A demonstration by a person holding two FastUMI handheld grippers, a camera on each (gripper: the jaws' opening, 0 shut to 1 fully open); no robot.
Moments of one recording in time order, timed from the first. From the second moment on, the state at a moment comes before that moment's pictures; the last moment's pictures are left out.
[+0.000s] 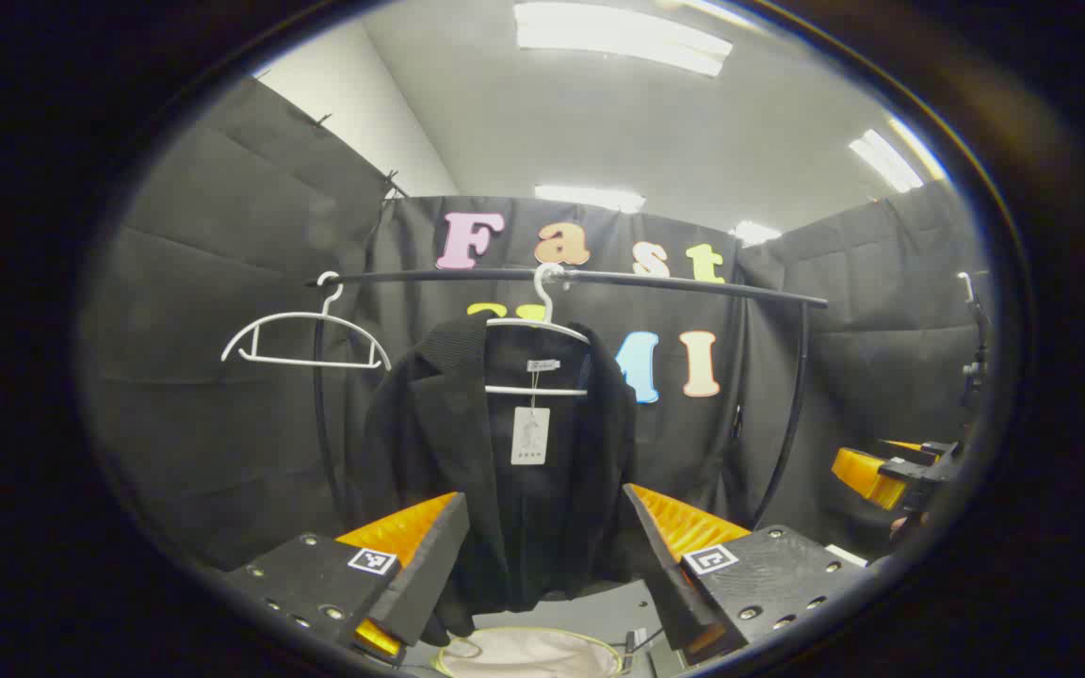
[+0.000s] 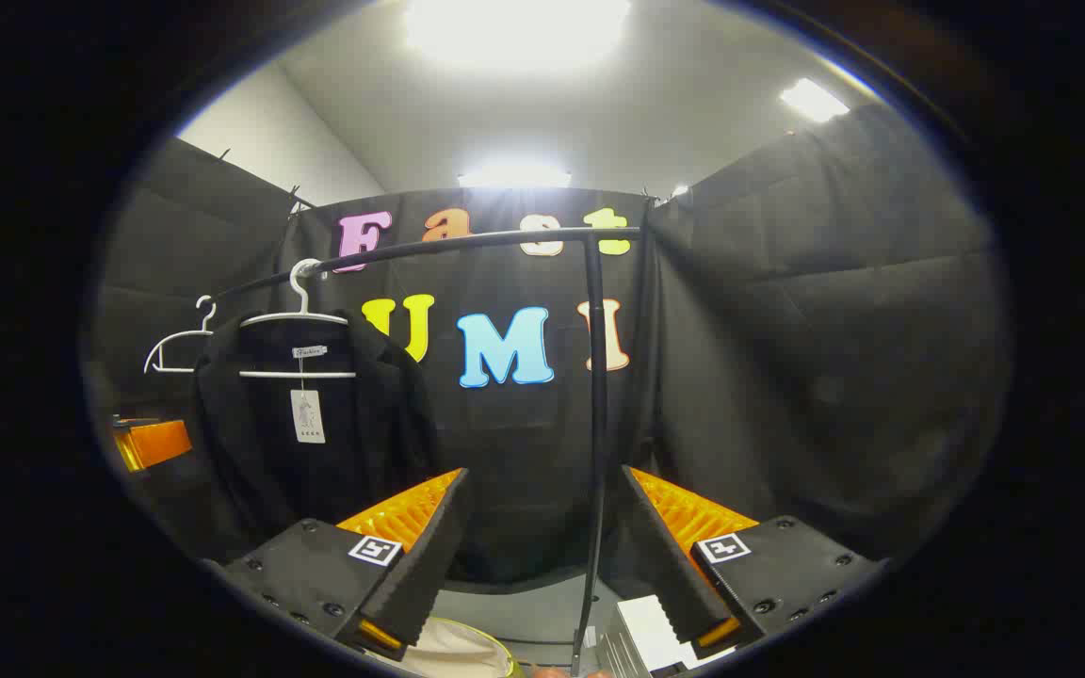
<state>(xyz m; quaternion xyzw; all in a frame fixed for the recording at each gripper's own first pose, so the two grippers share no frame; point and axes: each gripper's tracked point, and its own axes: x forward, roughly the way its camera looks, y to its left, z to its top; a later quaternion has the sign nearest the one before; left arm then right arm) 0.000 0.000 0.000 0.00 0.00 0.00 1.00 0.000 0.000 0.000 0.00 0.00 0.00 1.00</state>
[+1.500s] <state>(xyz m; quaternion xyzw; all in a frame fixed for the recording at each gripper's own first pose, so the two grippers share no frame) 0.031 0.018 -0.019 -0.01 0.02 0.05 1.00 0.012 0.021 -0.025 0.02 0.08 0.01 1.00</state>
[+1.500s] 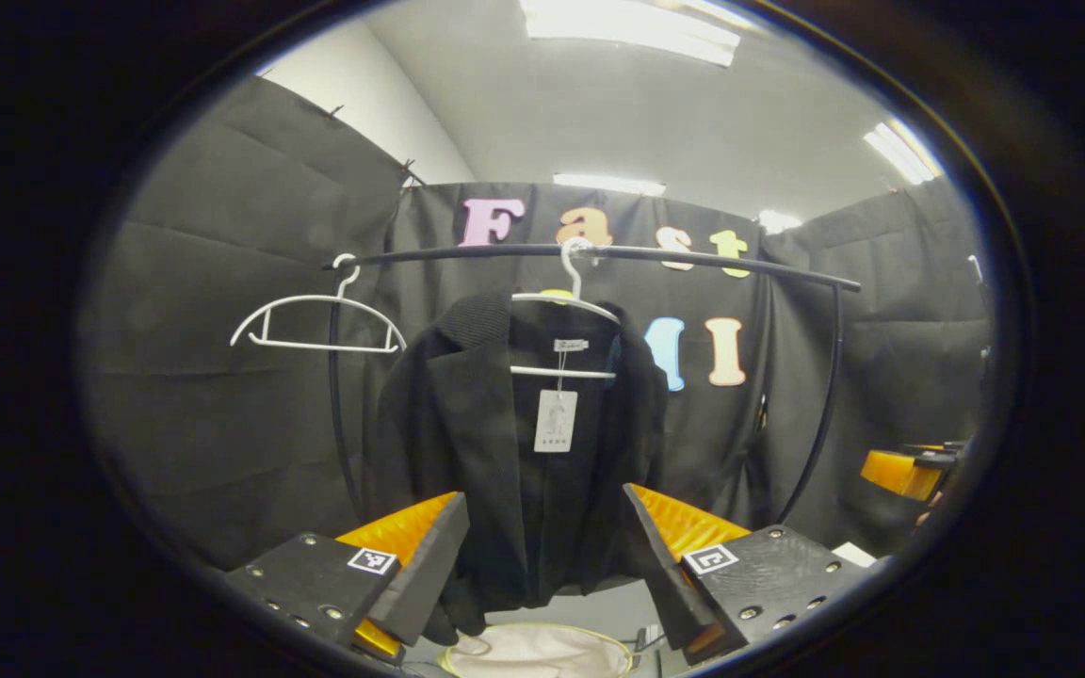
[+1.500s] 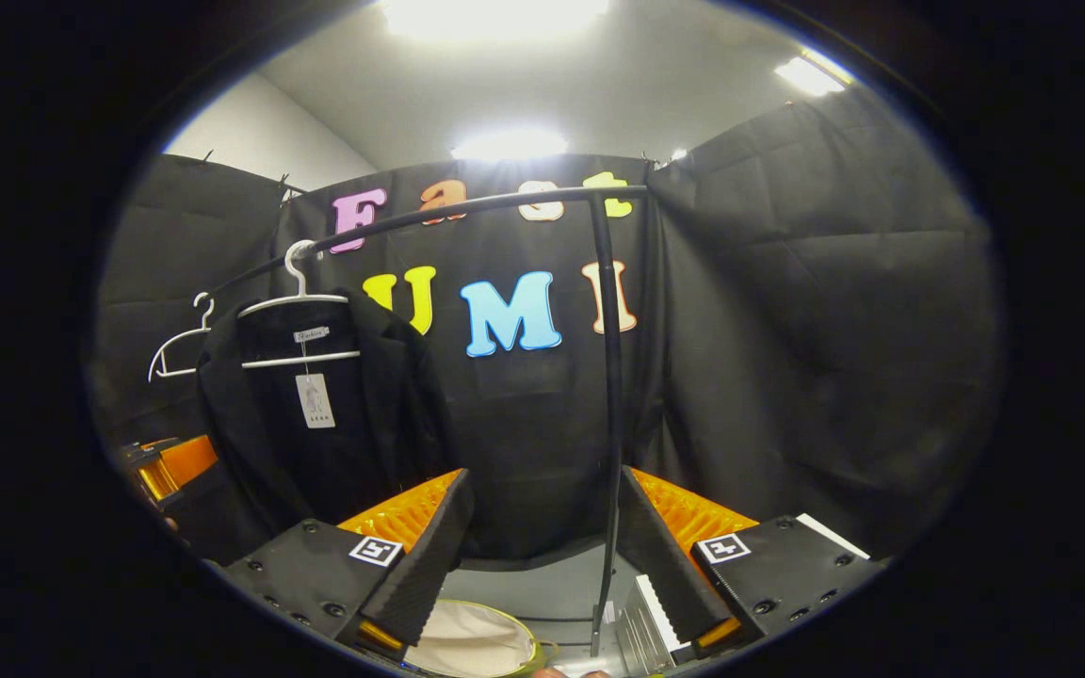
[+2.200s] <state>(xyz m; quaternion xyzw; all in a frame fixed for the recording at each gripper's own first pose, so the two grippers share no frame) 0.091 0.057 0.011 0.02 0.02 0.21 0.98 0.153 0.162 -0.024 0.03 0.07 0.24 0.97</state>
